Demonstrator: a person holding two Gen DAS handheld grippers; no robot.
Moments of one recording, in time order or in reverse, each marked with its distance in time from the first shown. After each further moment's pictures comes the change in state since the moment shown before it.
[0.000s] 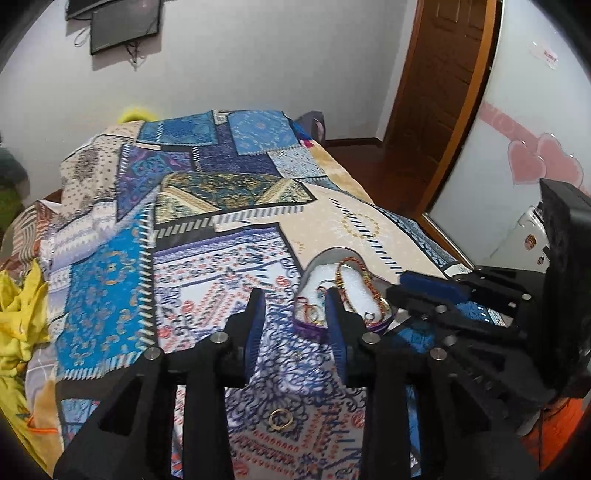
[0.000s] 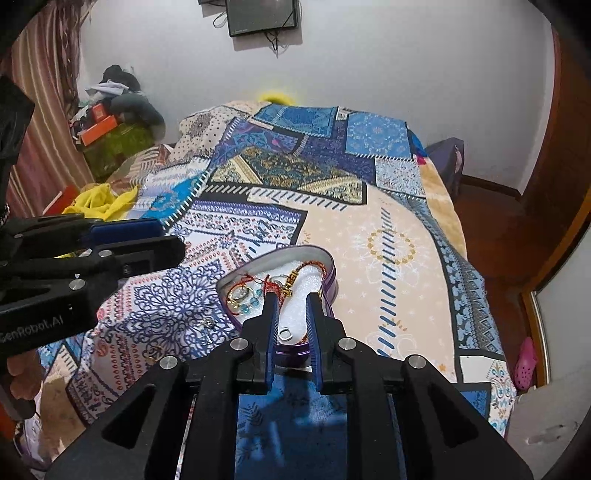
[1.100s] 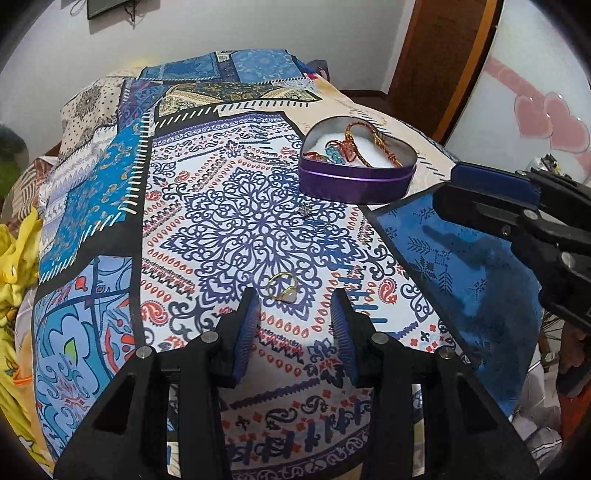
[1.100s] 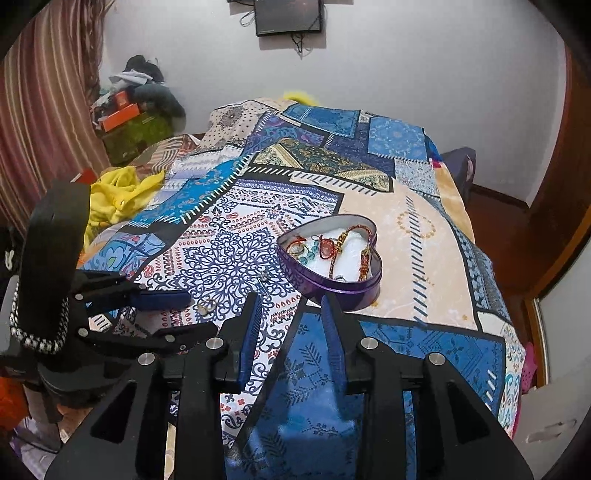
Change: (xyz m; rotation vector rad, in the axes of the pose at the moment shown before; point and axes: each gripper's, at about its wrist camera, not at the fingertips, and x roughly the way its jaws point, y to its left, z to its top) left arm 0.019 -0.003 -0.099 0.020 0.176 0.015; right arm -0.017 0.035 -0.039 -0.031 0.001 0.034
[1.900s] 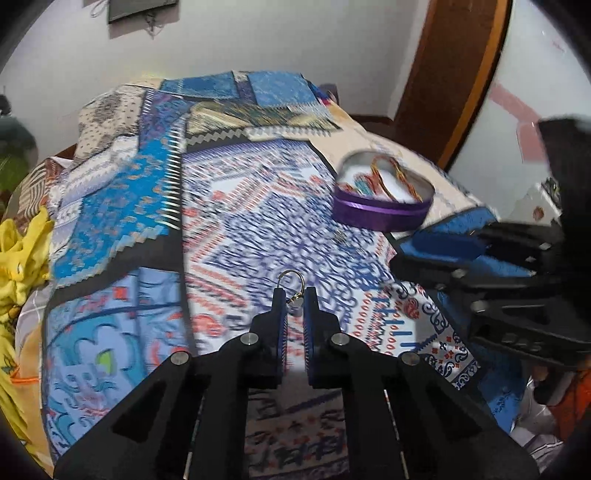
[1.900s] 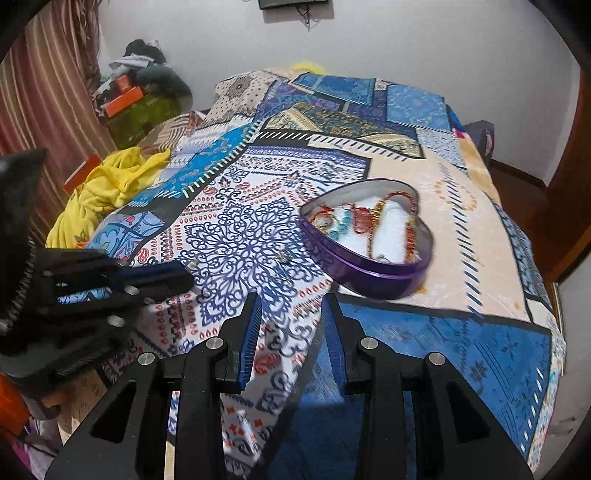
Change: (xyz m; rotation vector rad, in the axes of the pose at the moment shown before) left arm -0.022 0.037 0.002 -0.064 -0.109 -0.001; right arm 0.045 0.016 0.002 -0.013 0.117 0.077
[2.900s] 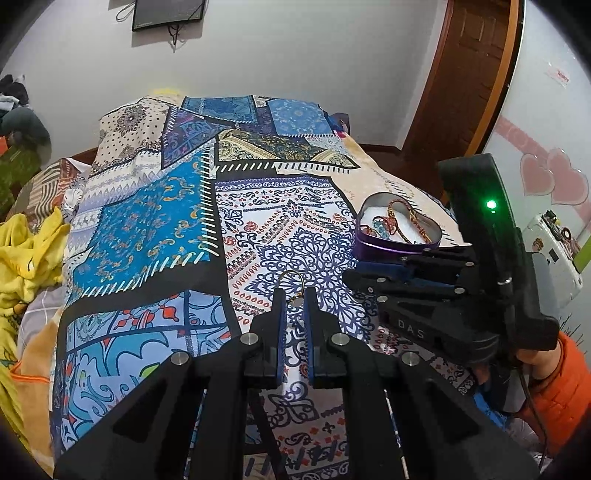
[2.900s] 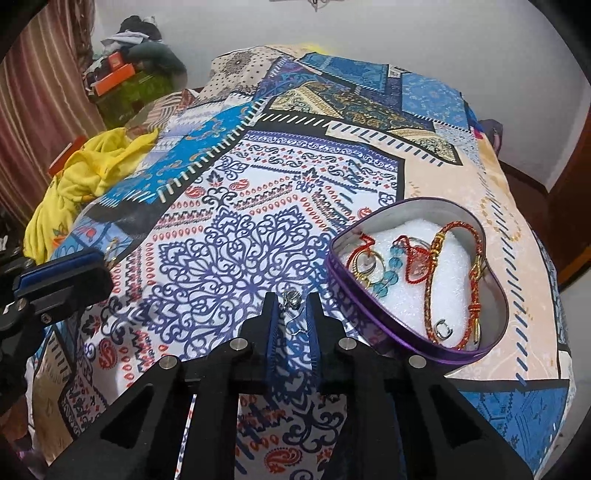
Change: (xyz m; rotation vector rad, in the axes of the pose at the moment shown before) left arm -0.022 0.019 0.004 -0.053 -0.094 0.004; right arm 0.048 0.014 0.026 -0.022 0.064 -0.063
